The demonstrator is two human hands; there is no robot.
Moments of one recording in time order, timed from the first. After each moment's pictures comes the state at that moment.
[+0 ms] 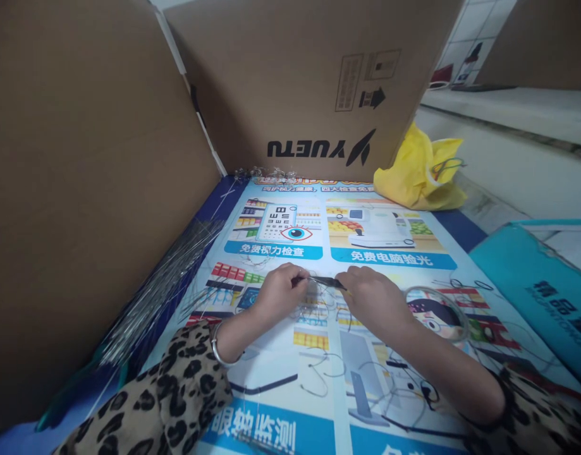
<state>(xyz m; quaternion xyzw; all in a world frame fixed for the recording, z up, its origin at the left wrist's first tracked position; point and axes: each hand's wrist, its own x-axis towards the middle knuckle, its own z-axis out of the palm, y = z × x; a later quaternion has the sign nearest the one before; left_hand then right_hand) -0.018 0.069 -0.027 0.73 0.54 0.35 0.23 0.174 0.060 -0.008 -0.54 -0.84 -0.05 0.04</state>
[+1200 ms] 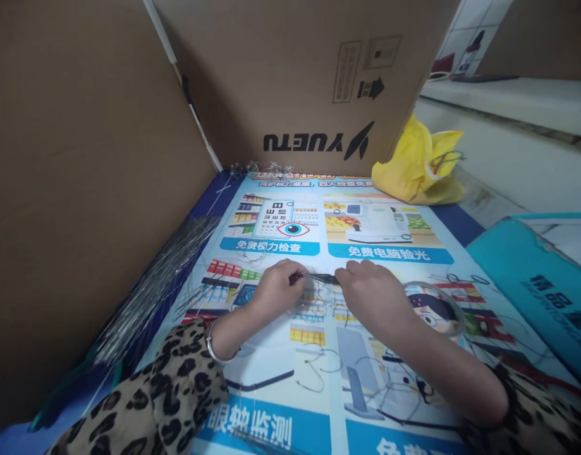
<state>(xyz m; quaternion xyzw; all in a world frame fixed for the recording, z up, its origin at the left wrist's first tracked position) -0.017 0.069 -0.028 0.75 0.54 0.33 0.22 0.173 0.053 0.001 -0.52 -0.84 -0.14 0.02</state>
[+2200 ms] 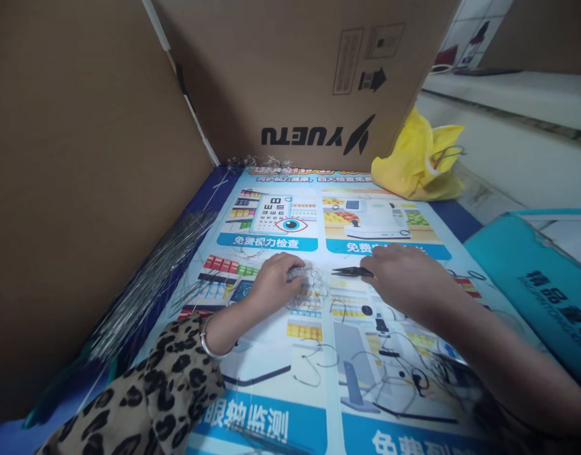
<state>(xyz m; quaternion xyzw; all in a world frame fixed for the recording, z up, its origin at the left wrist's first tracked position) -0.021 0.072 -0.030 0.77 0.51 0.32 0.21 0.218 0.070 0.028 -0.50 -0.86 -0.10 -0.06</state>
